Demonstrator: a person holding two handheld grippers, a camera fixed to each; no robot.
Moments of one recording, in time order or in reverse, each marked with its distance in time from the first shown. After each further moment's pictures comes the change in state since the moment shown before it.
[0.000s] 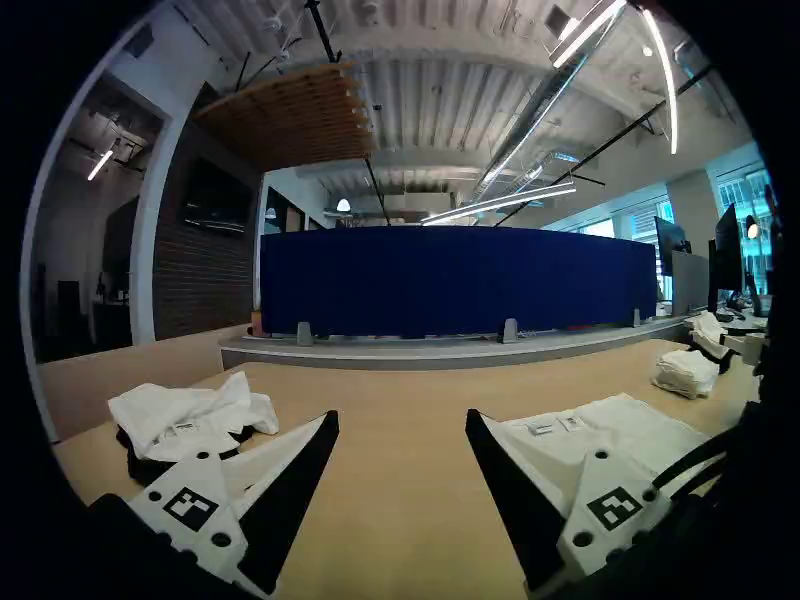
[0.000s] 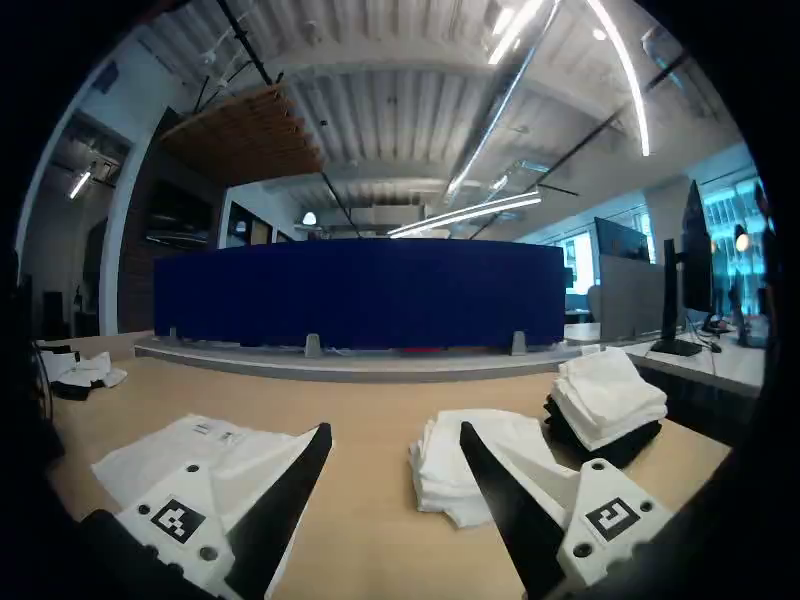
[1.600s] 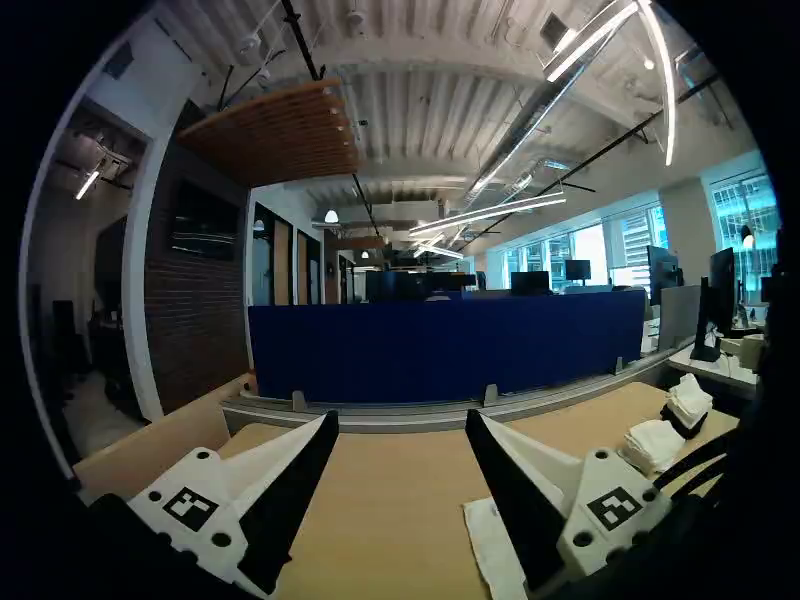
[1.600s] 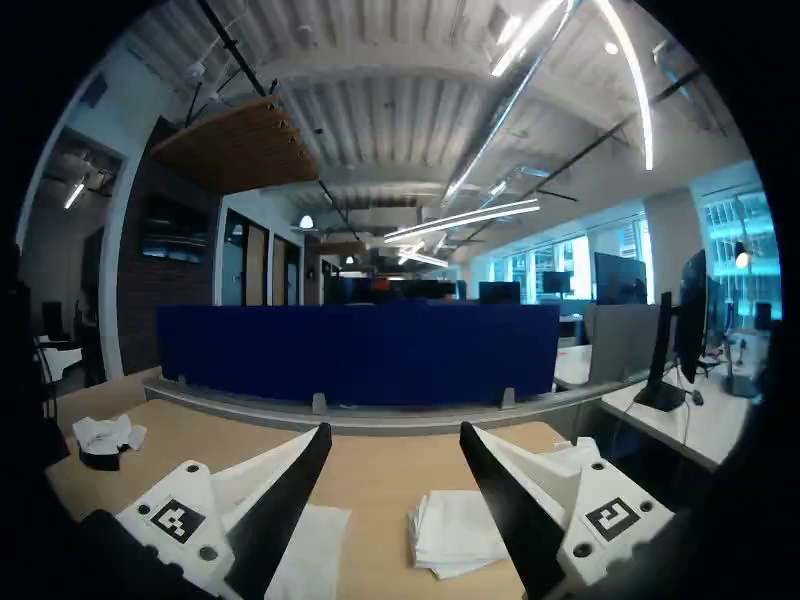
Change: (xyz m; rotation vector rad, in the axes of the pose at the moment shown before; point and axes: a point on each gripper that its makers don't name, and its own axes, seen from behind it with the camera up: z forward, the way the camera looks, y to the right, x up) left arm 0.214 0.021 -0.011 -0.045 -0.004 0.026; right arm 0.204 -0.006 -0.027 0.001 -0.027 -0.003
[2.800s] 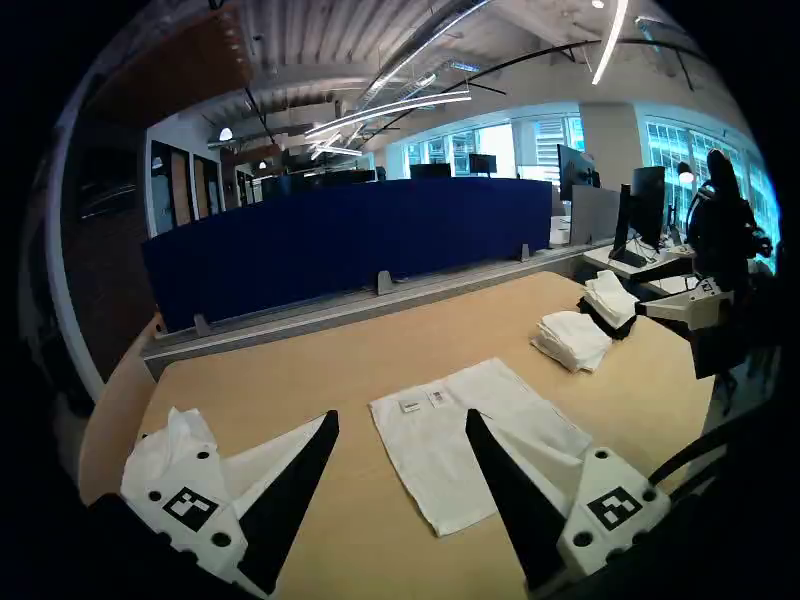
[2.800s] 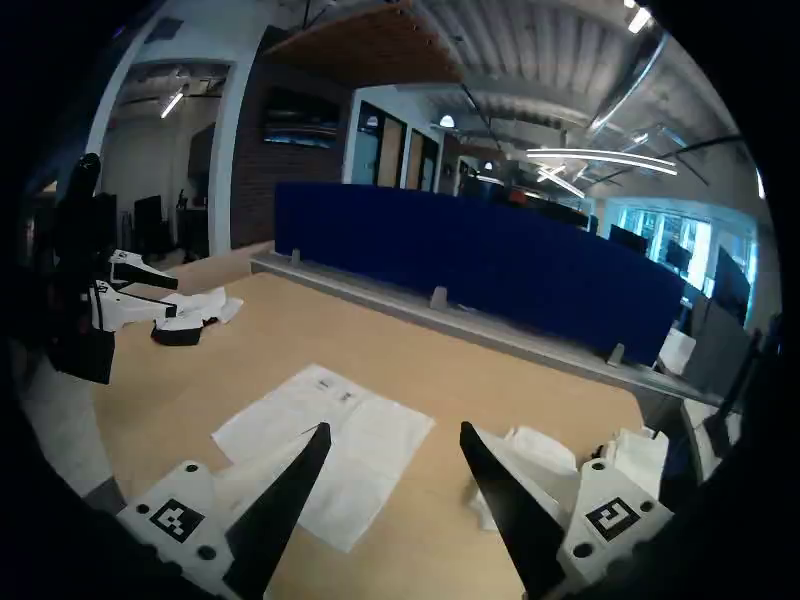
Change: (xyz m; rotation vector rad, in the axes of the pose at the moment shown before) left arm -0.093 0.103 -0.025 -0.348 -0.373 0.118; right arm -0.085 -0.074 -0.014 0.443 -0.373 -0.207
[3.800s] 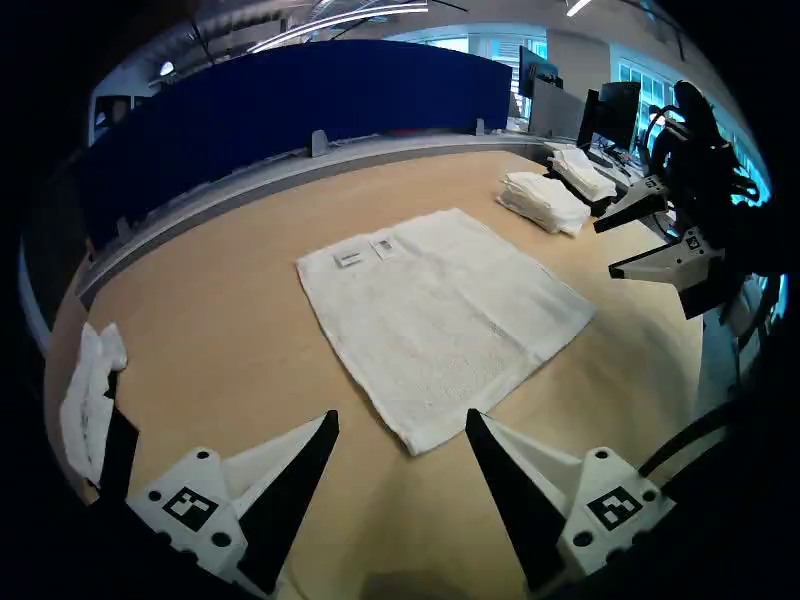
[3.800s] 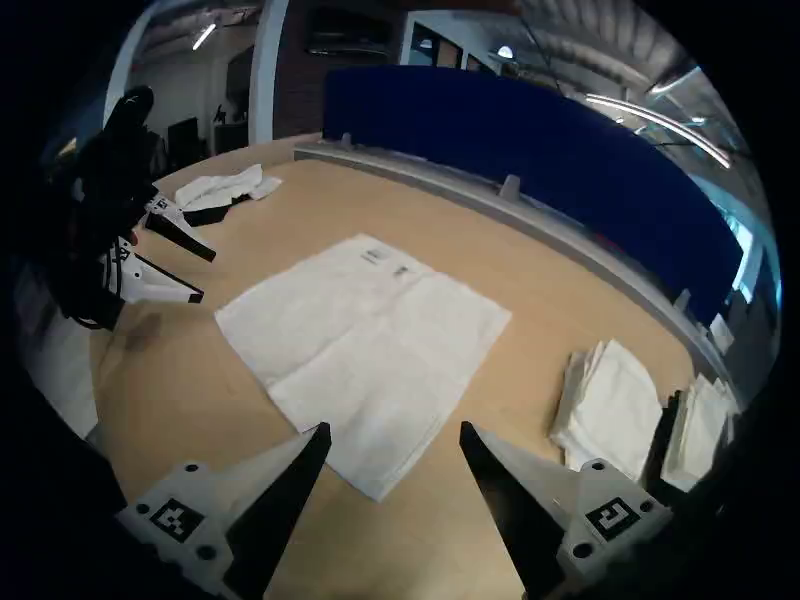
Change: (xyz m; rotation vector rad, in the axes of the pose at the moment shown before) left arm -0.180 0.040 0.058 -0.207 -0.346 0.042; right arm -0.153 -0.053 0.066 0.148 -0.303 -0.096
